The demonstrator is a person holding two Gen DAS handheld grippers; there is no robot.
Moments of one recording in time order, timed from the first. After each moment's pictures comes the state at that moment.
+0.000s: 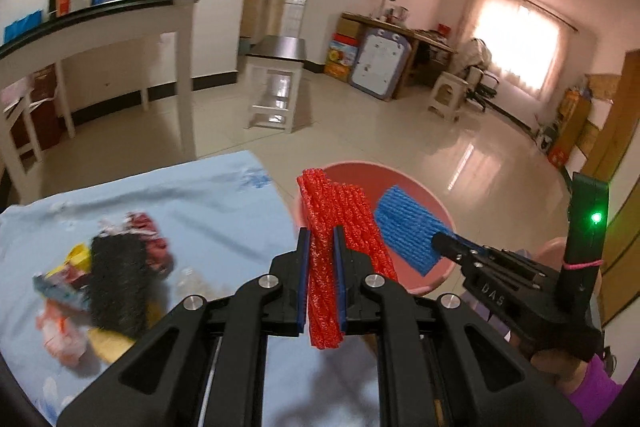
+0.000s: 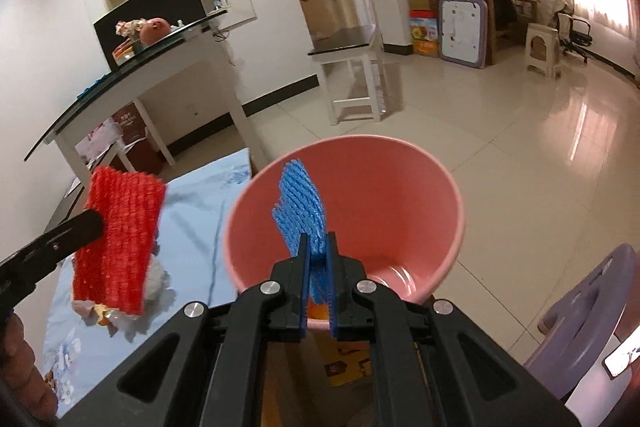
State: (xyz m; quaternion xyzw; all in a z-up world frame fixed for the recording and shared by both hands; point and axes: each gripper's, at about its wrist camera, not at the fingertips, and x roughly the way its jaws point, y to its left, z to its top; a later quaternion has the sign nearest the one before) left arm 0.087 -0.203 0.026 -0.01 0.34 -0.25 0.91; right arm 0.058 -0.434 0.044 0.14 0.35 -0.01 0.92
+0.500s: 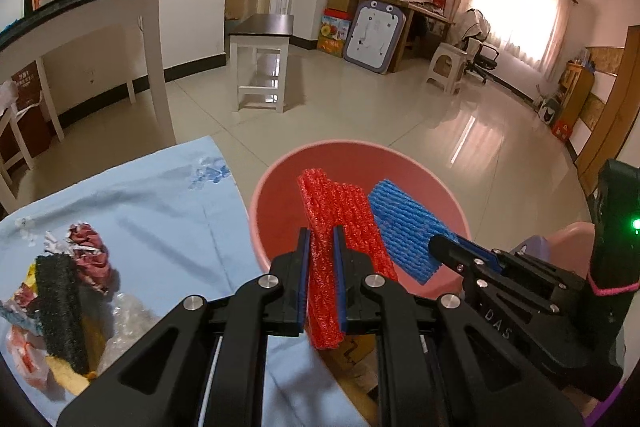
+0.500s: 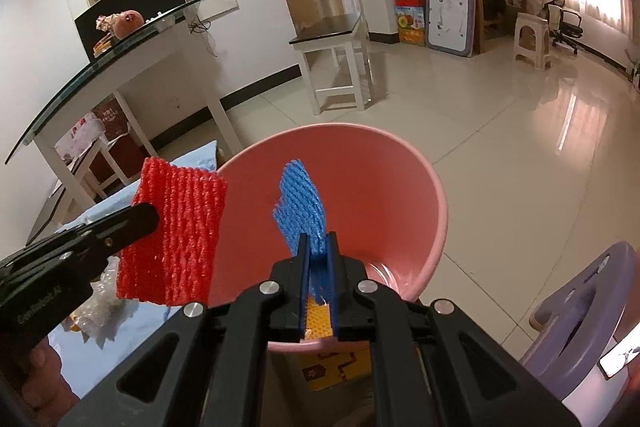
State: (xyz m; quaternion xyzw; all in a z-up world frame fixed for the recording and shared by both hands) left arm 0.132 -0.265 -0.010 0.03 0.37 -0.25 0.89; right arm 0.084 -0.451 0.020 0.14 0.37 -0.04 0.92
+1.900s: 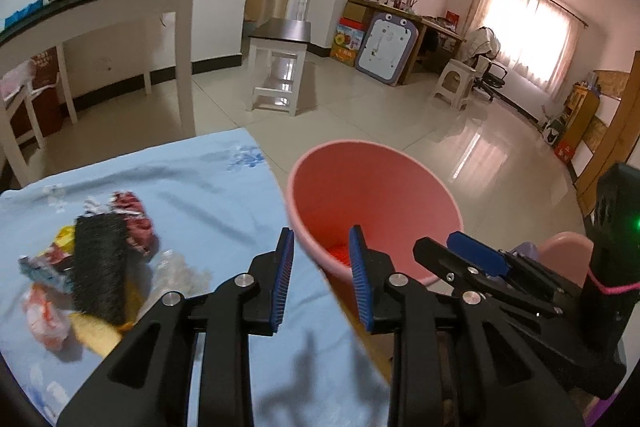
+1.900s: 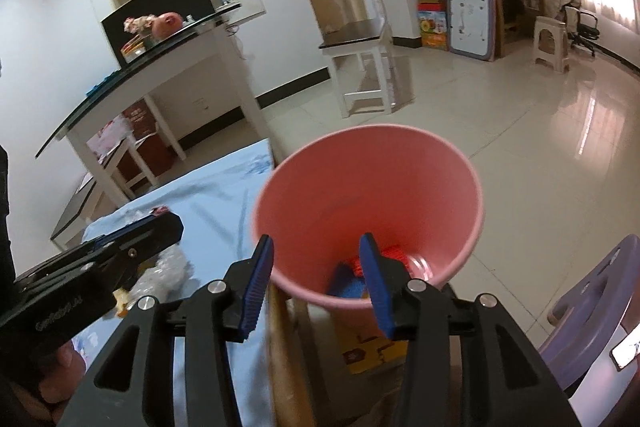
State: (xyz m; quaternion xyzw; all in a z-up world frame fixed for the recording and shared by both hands) left arm 0.086 -0.208 0.011 -0.01 0.36 -0.23 0.90; right arm 0.052 -0.409 0.052 0.15 0.36 0.01 0.92
